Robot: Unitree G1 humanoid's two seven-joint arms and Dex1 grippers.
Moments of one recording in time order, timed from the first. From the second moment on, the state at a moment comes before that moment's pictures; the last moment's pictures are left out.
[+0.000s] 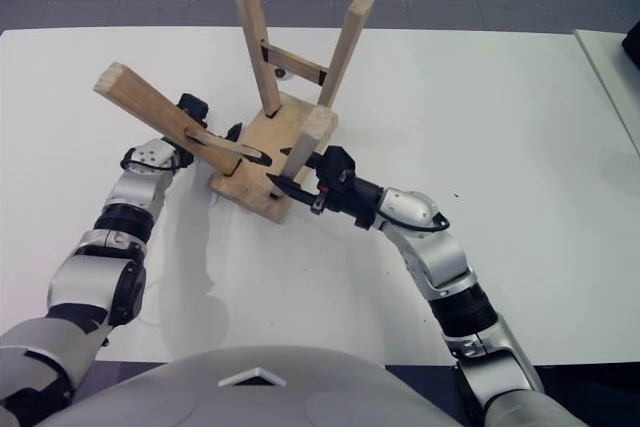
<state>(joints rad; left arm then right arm) -0.55 0.35 -0.01 0.82 0.00 -0.11 -0.37 -0.12 -0.42 0.37 -0.22 0.32 0.10 0.66</state>
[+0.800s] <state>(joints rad) -0.58 0.64 -0.04 -0.41 -0.27 0.27 -0.56 -0.26 -0.47 0.36 -0.29 0.20 0.44 0.61</state>
